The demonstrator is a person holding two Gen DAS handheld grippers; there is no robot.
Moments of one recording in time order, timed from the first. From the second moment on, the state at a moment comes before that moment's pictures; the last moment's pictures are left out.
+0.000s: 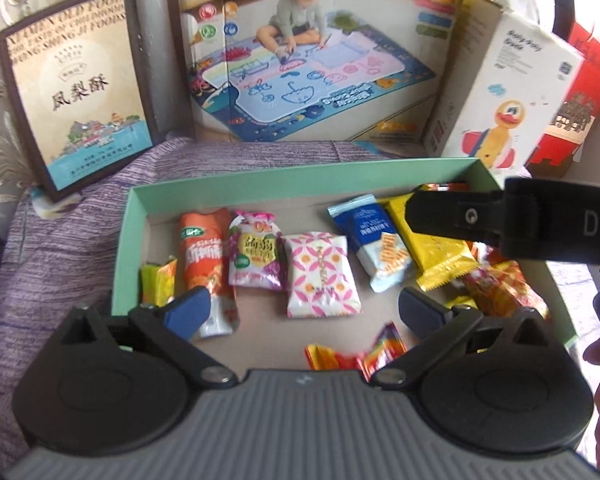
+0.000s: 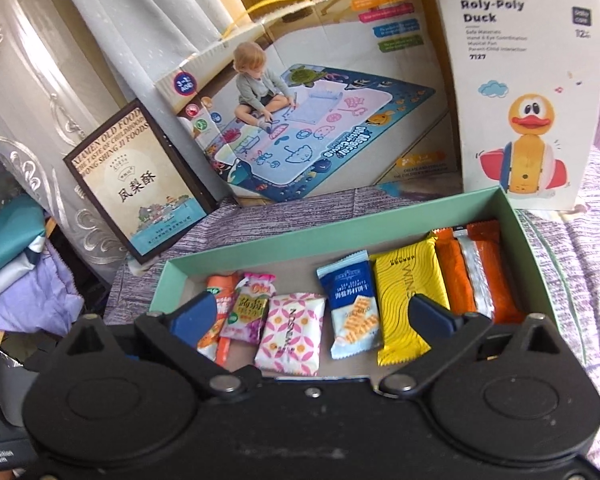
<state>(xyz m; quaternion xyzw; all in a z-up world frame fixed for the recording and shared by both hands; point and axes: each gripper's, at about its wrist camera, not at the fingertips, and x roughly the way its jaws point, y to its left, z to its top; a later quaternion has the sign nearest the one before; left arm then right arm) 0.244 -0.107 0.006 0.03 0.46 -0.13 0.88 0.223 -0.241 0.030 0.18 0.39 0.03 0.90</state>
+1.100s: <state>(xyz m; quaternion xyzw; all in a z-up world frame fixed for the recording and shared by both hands) 0.134 -0.092 -0.057 0.04 0.51 -0.11 0.85 0.080 -0.273 -0.034 0.23 0.44 -0.04 0.87</state>
